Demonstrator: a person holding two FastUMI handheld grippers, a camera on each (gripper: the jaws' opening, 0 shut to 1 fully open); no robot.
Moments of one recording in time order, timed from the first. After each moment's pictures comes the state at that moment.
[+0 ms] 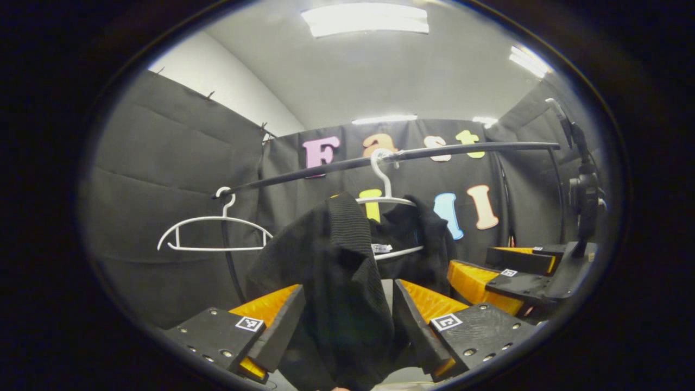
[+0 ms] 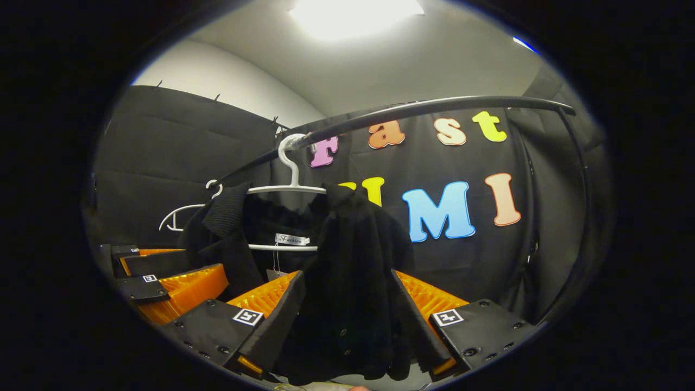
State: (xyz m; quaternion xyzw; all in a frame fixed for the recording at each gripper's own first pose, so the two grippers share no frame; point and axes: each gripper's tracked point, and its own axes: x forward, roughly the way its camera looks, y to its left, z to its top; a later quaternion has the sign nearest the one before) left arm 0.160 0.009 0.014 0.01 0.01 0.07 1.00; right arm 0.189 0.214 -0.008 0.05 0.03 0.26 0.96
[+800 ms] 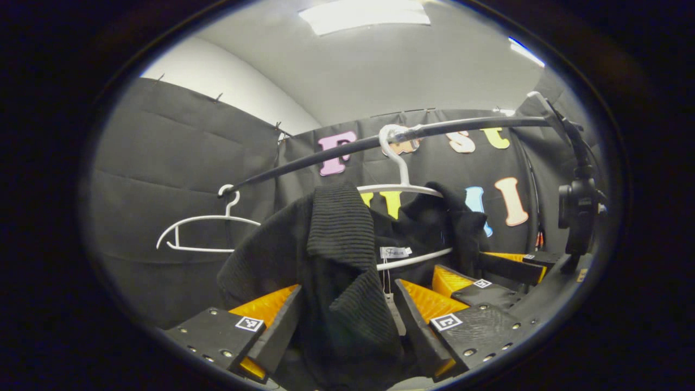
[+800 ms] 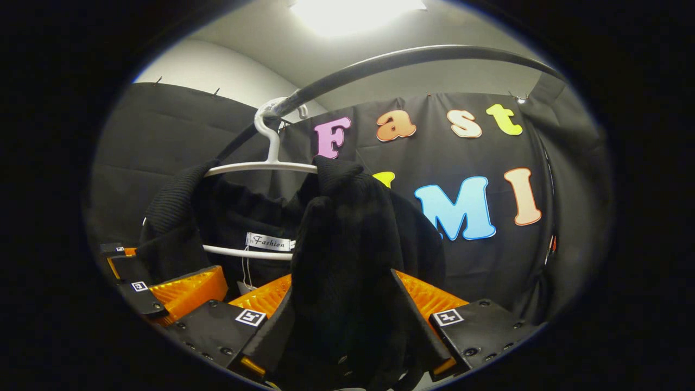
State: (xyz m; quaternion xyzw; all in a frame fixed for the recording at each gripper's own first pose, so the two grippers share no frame) left arm 0.224 0.015 -0.002 0.02 0.01 0.14 0.99; right arm 0.260 0.258 -0.025 0.05 0.03 0.27 0.96
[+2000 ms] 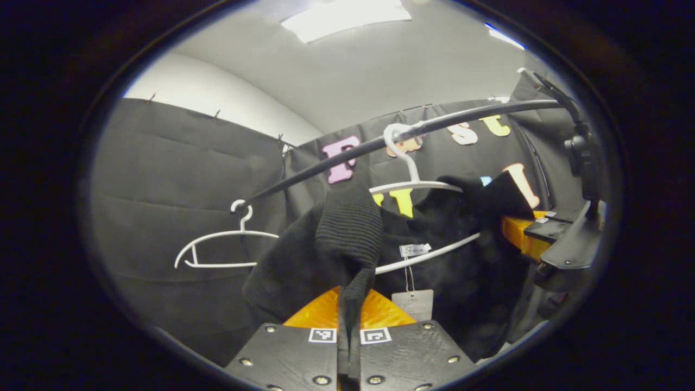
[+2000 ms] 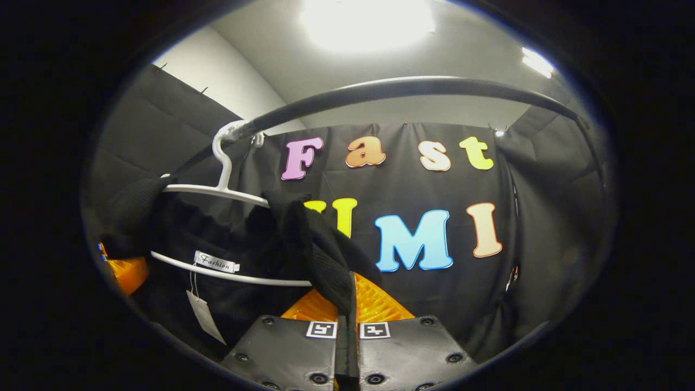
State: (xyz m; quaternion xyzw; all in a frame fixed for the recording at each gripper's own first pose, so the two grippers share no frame) left arm 0.202 0.036 0.018 0.10 -0.01 0.17 0.98; right arm 0.286 0.194 0.021 0.01 -0.06 0.16 0.99
